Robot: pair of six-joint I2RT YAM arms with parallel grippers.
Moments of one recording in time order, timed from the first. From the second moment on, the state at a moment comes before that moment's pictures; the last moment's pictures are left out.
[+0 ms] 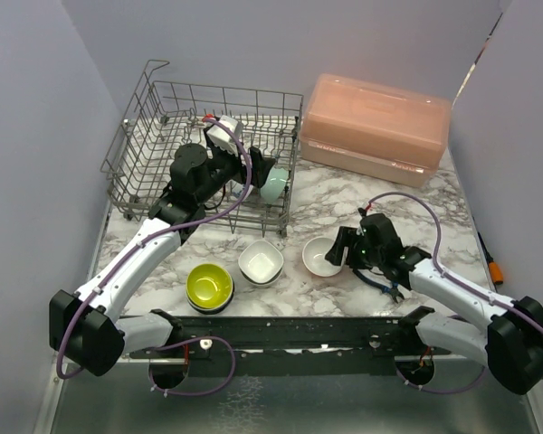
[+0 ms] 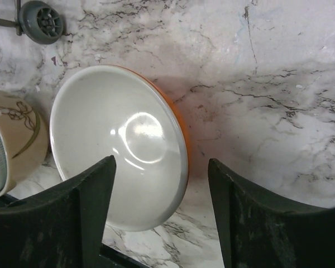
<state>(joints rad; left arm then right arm) -0.49 1.20 1.04 0.13 0.18 -0.13 0.54 1.05 0.46 -0.22 -0.05 0.62</state>
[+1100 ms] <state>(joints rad) -0.49 1.25 1.04 0.13 0.27 -0.16 0.54 1.18 0.58 -0.20 0.07 0.46</state>
